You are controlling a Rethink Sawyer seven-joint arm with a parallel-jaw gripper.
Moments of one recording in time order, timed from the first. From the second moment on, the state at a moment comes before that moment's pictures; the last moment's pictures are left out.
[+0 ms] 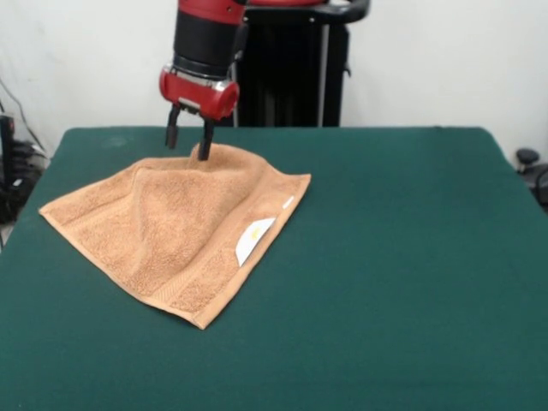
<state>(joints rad) -0.38 -0.61 -0.18 2.01 -0.40 -0.12 2.17</state>
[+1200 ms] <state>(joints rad) -0.42 -0.65 -0.13 2.10 -0.43 -0.10 2.17</state>
